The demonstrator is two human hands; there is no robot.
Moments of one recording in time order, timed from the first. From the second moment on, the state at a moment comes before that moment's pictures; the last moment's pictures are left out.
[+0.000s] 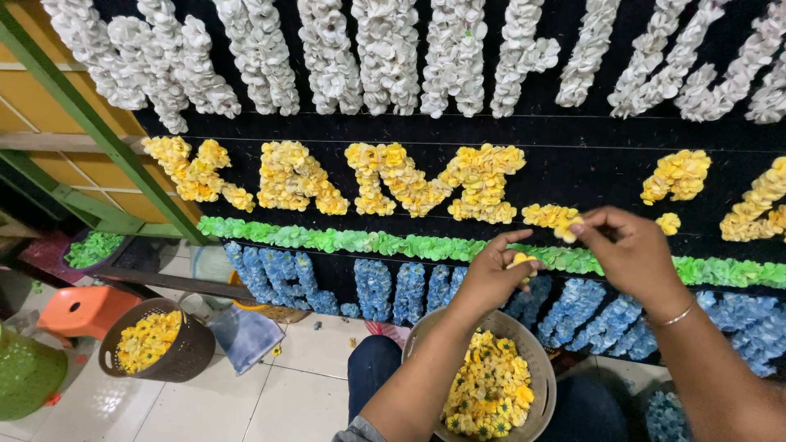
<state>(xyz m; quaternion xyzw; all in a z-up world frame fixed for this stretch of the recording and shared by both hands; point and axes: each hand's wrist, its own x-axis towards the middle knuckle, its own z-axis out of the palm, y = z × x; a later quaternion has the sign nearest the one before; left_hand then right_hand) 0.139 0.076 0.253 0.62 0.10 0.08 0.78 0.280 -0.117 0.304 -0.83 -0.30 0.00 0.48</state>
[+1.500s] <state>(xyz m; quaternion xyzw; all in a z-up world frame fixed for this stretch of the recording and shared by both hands) 0.175 0.086 0.245 0.89 -0.07 0.32 0.33 0.300 -0.098 0.322 -0.82 -0.30 -0.04 0.49</state>
